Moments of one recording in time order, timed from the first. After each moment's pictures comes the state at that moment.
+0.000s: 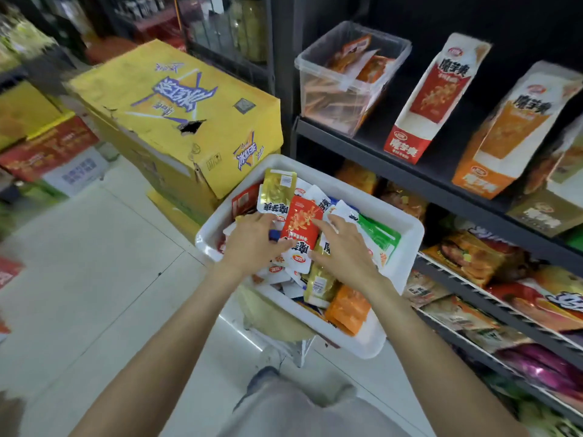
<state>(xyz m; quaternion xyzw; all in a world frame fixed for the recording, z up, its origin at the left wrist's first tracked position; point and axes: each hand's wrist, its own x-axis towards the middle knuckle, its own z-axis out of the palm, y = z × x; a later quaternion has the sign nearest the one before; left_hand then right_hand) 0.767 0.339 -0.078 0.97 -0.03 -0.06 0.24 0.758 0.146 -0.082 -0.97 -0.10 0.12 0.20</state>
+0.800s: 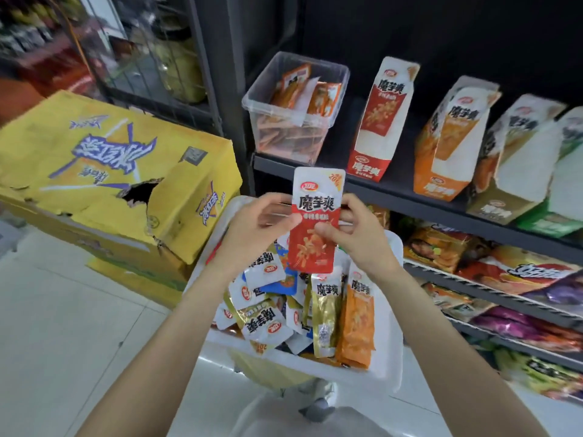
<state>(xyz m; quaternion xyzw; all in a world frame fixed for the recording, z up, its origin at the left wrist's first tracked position) 0.842 0.327 0.003 0.78 -0.17 -0.11 0.60 0.798 0.146 -0.011 -0.79 0.05 -0.03 0.62</state>
